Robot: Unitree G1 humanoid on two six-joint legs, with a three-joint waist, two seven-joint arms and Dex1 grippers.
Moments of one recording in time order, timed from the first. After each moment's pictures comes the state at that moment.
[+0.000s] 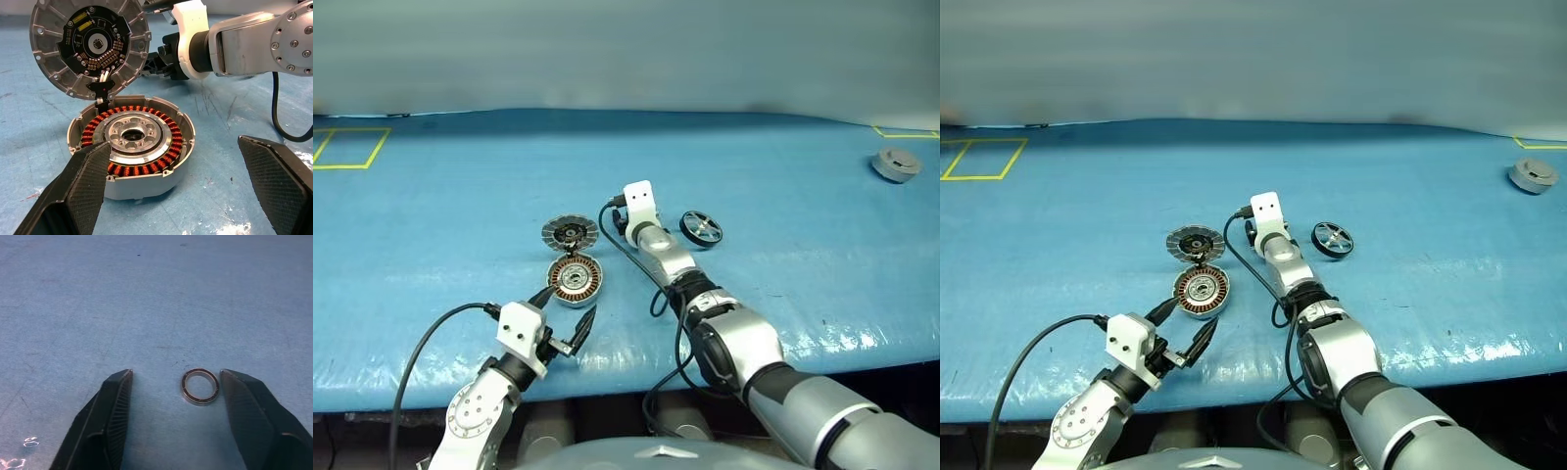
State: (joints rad) left arm 0.50 0.18 -0.10 -0.55 -0.14 0.18 -0.44; right arm -0.91 0.11 0.01 1.14 -0.02 0.01 -0.04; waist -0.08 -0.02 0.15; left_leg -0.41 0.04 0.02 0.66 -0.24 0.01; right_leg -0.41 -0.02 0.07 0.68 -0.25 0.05
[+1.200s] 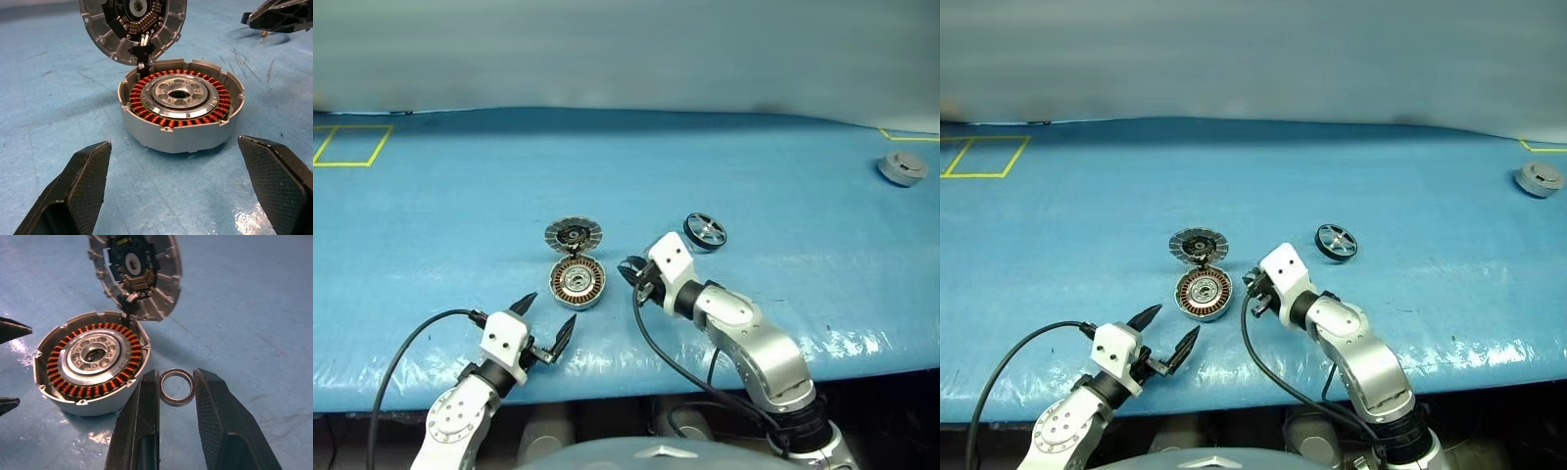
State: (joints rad) left arm 0.50 0.30 -0.05 -0.44 -0.14 0.05 -0.44; right arm -0.14 -0.23 0.33 -0.52 0.13 0.82 0.42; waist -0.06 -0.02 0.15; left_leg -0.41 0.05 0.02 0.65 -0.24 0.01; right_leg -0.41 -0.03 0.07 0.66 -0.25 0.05
